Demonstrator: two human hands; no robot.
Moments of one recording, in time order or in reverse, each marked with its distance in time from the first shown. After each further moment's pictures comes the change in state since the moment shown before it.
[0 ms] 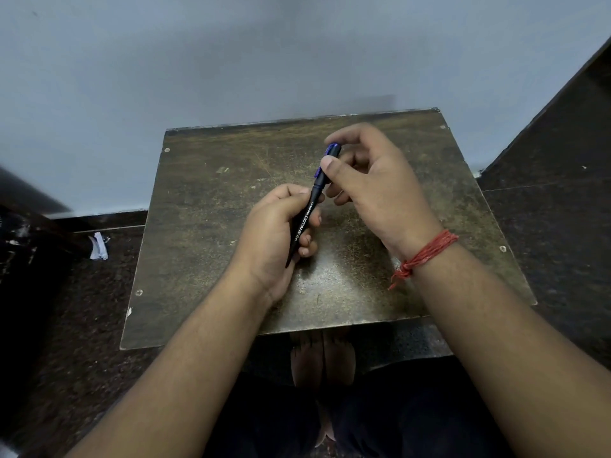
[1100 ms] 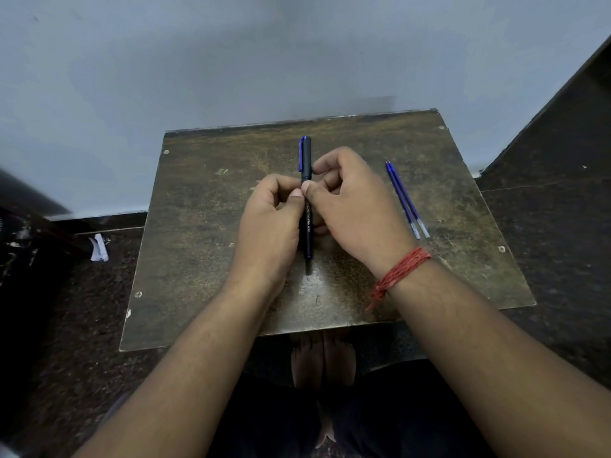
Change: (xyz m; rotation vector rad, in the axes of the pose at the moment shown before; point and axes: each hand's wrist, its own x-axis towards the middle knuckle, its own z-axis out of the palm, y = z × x) left_hand -0.003 0.000 0.006 0.248 0.185 0.211; right_hand -0.013 -0.005 0.024 -0.228 0.045 0.102
